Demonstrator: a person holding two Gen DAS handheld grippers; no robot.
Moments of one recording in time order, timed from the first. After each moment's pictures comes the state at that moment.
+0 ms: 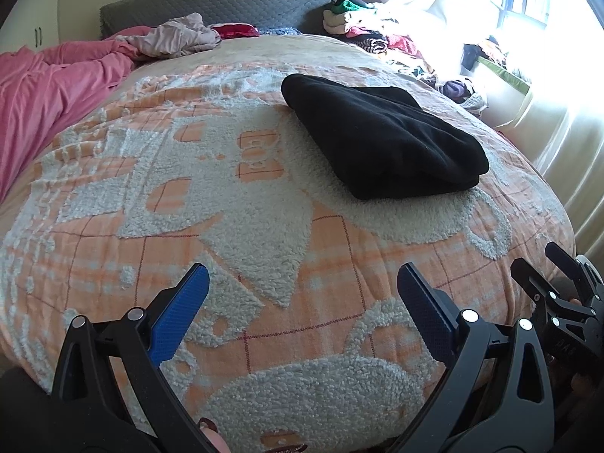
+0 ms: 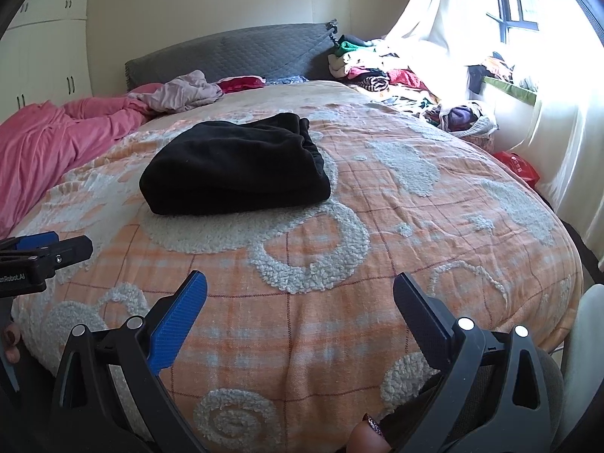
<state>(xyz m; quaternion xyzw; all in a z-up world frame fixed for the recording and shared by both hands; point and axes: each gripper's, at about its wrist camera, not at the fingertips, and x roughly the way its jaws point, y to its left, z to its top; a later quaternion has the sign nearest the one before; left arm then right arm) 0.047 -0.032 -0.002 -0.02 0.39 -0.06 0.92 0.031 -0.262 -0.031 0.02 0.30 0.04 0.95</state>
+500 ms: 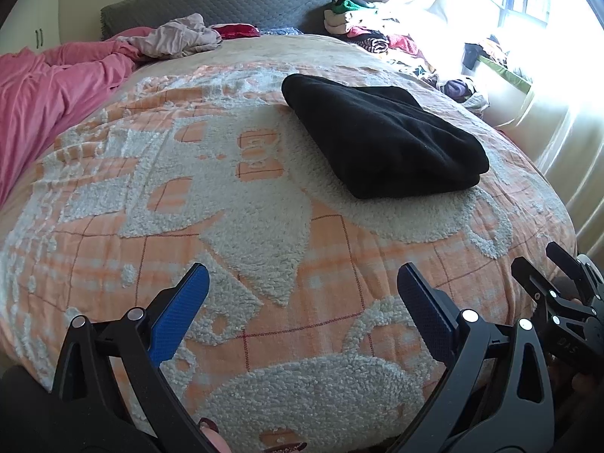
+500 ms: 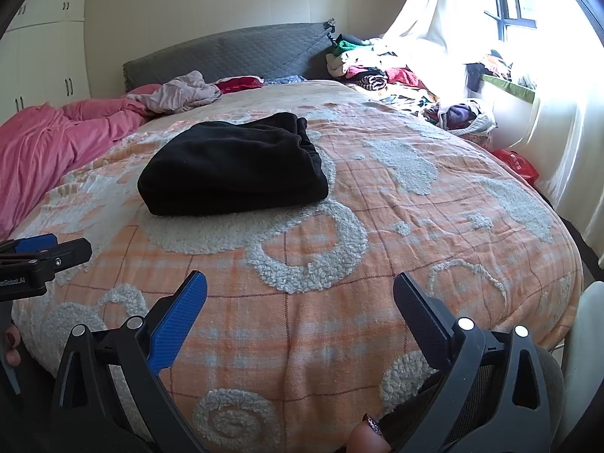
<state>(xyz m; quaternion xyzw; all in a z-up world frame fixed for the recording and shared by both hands) 0.045 -0.034 -0.001 -0.01 0.39 -0.06 0.92 0.030 -0.263 -0.030 0.03 0.31 0.03 0.95</state>
